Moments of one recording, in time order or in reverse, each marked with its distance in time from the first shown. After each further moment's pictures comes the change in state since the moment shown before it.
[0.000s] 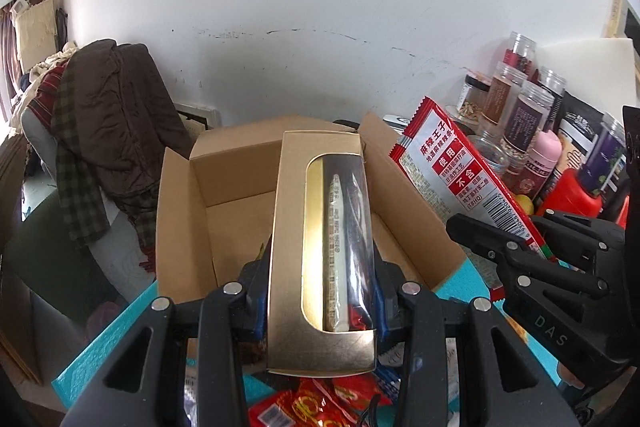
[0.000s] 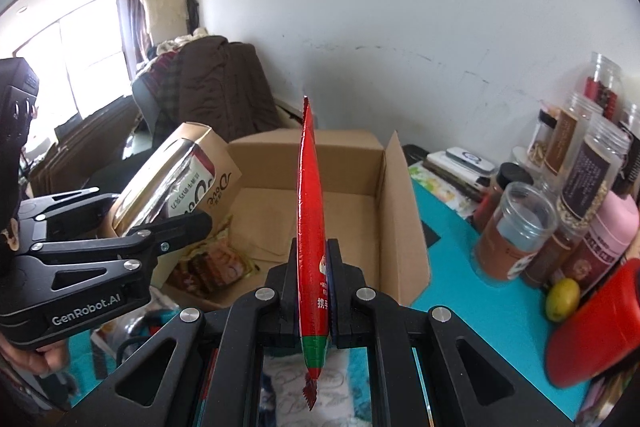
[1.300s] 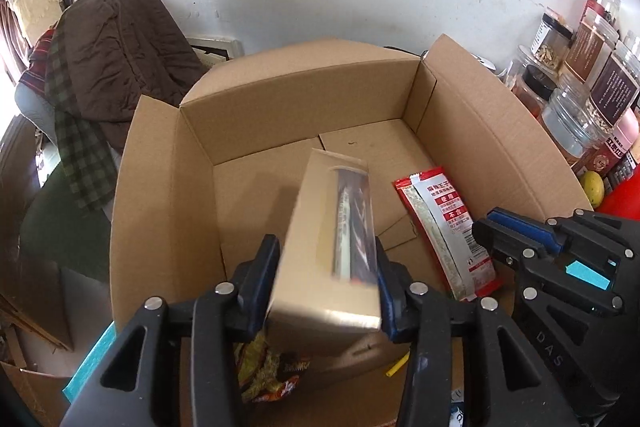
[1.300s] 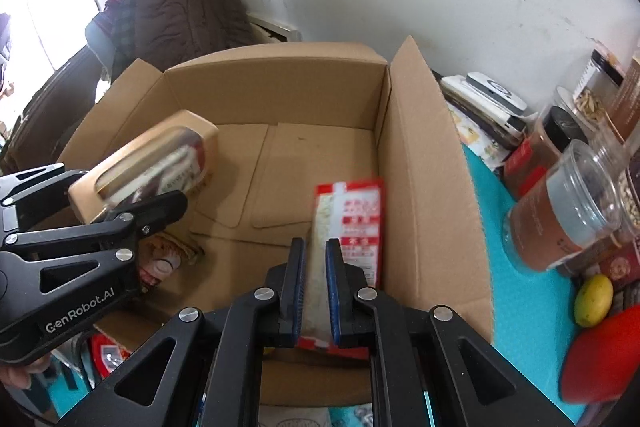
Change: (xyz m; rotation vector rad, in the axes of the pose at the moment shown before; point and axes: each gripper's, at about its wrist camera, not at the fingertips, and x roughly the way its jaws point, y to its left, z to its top) left arm 0.092 0.012 0.010 -0.021 0.280 0.140; right arm 0.097 -0.017 0.004 0.027 0.304 -0.031
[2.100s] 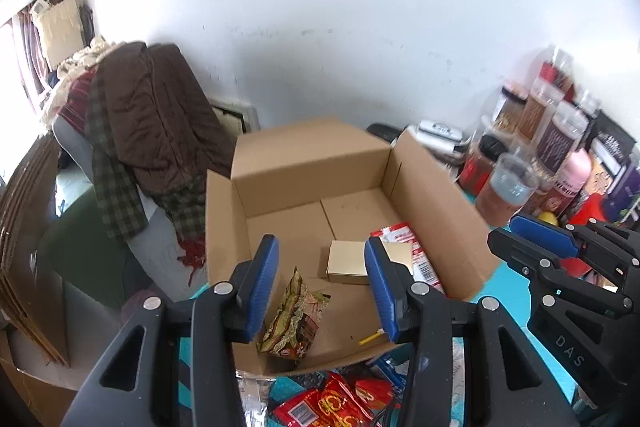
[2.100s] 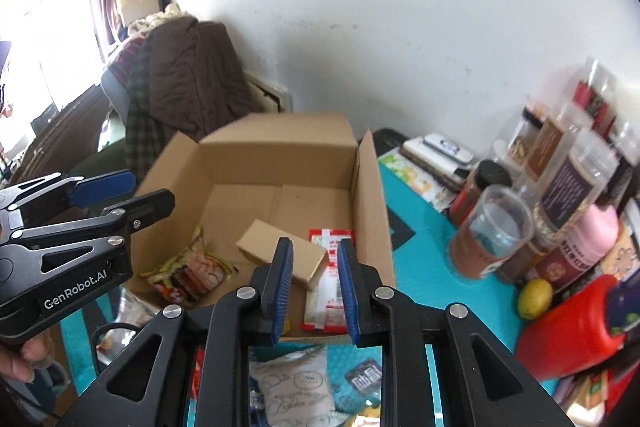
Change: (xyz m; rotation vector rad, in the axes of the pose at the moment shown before) left arm -0.121 0.006 0.001 -0.017 -0.226 -0.004; right arm -0.121 0.013 -0.001 0.012 -0.204 -0.053
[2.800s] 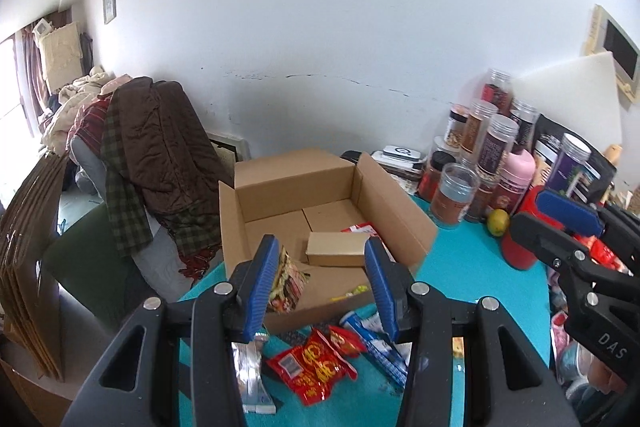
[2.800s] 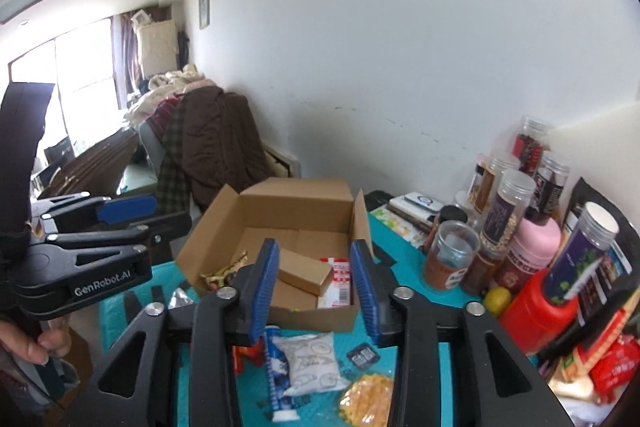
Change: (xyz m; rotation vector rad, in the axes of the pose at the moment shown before) left arm -0.106 -0.013 -0.048 0.035 -0.134 -0.053; right arm -0.133 0.017 -0.049 -0.011 -0.262 0.005
